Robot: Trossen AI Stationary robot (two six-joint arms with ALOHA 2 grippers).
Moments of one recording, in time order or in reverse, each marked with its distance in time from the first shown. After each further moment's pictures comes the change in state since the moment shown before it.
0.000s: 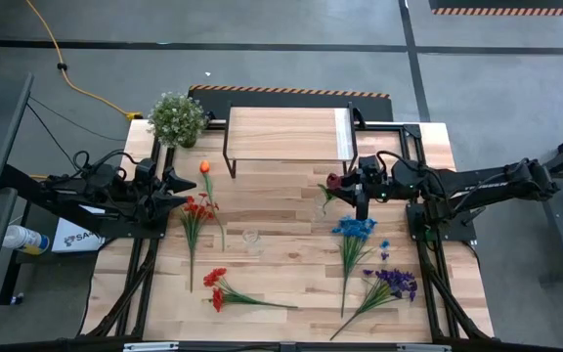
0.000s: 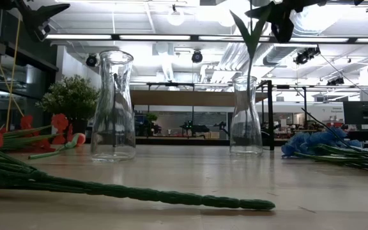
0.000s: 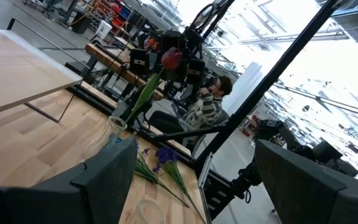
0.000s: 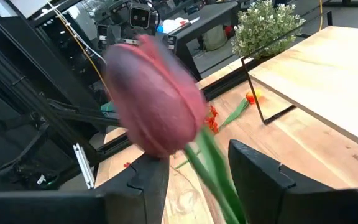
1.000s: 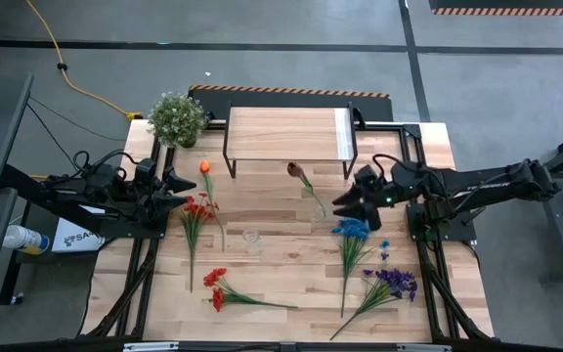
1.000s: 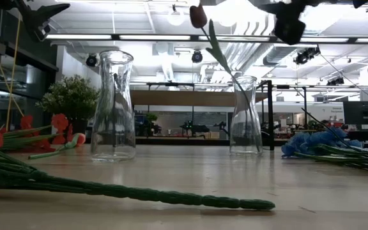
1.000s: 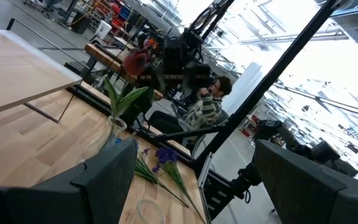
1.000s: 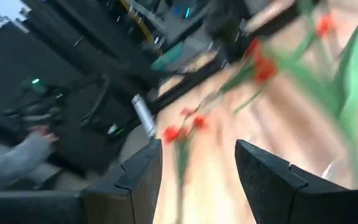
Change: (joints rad) left arm 0.000 0.000 0.000 0.000 0.000 0.000; right arm 0.000 -0.023 0.000 -0.111 -0.314 0.177
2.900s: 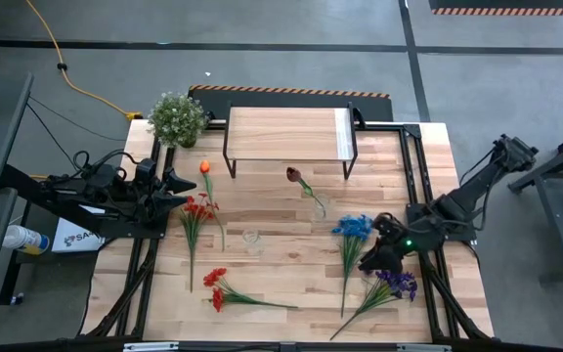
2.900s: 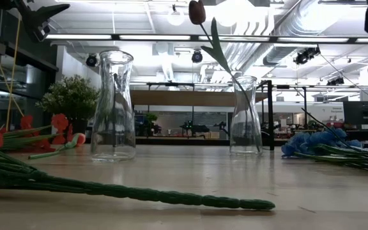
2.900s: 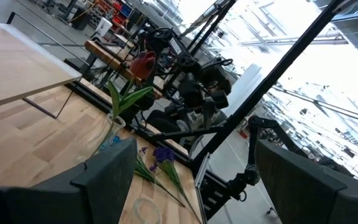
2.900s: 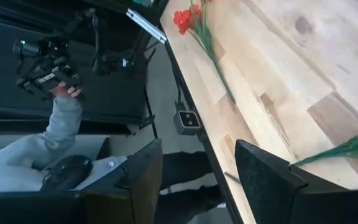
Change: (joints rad) left arm 0.000 0.000 0.000 -0.002 0.000 -0.030; right arm 0.630 0.000 0.000 -0.222 0.373 0.661
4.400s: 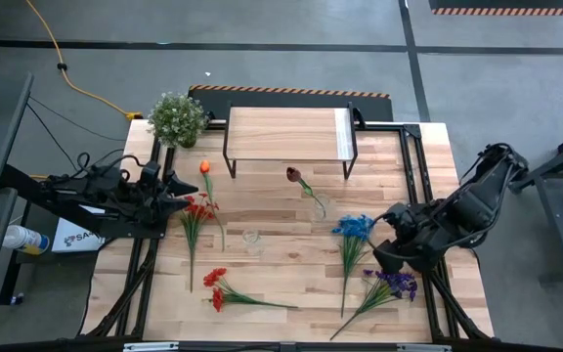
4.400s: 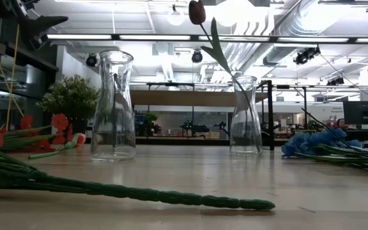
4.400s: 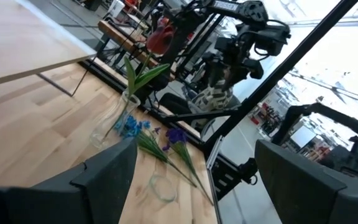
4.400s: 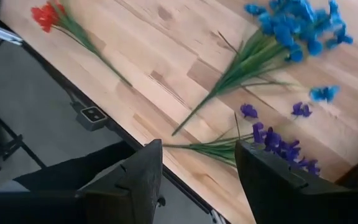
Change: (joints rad) left arm 0.000 0.000 0.000 -0.105 0.000 -0.022; right arm 0.042 0.425 0.864 -1.145 -0.010 0.337
